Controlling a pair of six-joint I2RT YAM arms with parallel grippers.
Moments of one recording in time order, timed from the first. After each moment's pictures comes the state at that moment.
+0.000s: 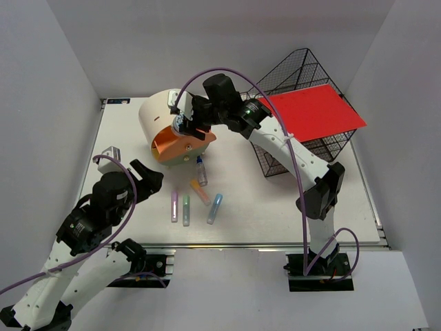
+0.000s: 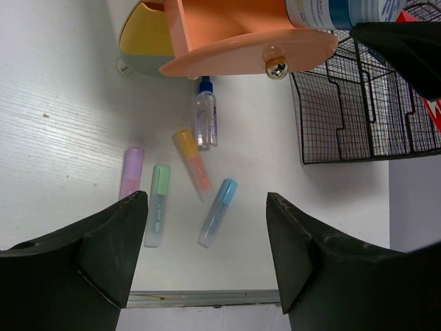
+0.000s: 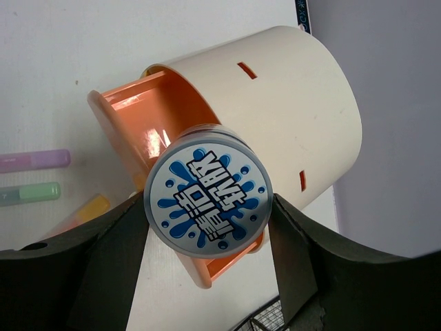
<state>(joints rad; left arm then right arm) -0.62 0.57 0.97 -0.89 -0.40 -0.84 0.86 1.97 2.21 -0.72 -0.35 -0.69</state>
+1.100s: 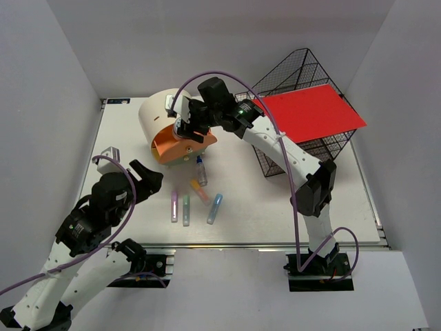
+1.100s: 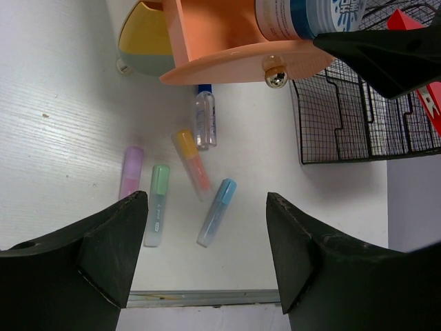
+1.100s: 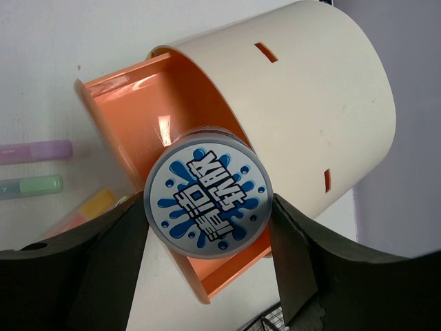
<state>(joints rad) -0.62 0.57 0.97 -0.89 -0.40 -0.84 0.86 2.03 2.24 -0.75 -0.35 -0.69</state>
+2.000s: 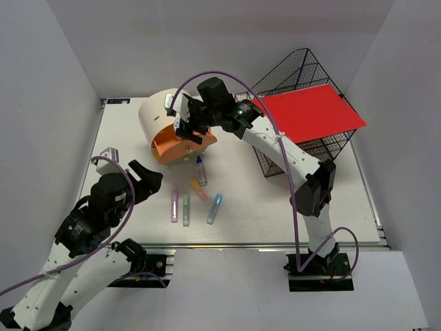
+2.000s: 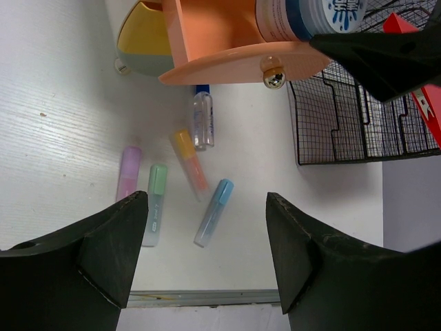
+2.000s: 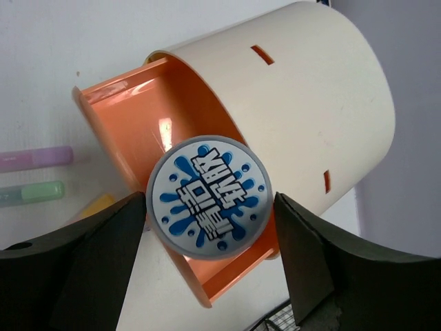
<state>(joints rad) -0.62 0.56 0.97 -0.89 -0.40 -0.85 0.87 2.04 2.24 -0.74 -0.34 -0.66</state>
